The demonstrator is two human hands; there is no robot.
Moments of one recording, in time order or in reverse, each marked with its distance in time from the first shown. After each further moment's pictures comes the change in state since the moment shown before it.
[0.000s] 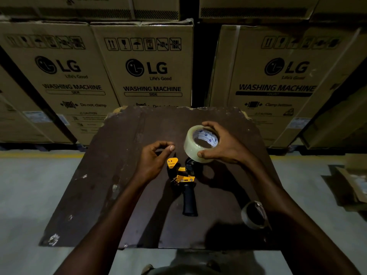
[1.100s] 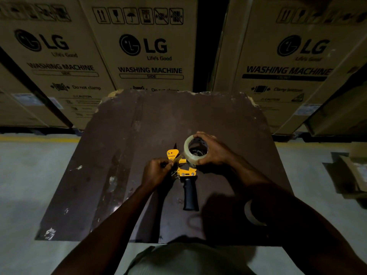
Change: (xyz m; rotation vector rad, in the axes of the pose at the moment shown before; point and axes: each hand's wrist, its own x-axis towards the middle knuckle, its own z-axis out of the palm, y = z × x) left_hand -0.006 -0.123 0.030 0.324 -0.114 -0.312; right_hand 0.055 0.099 0.054 -0.308 -0.177 0.155
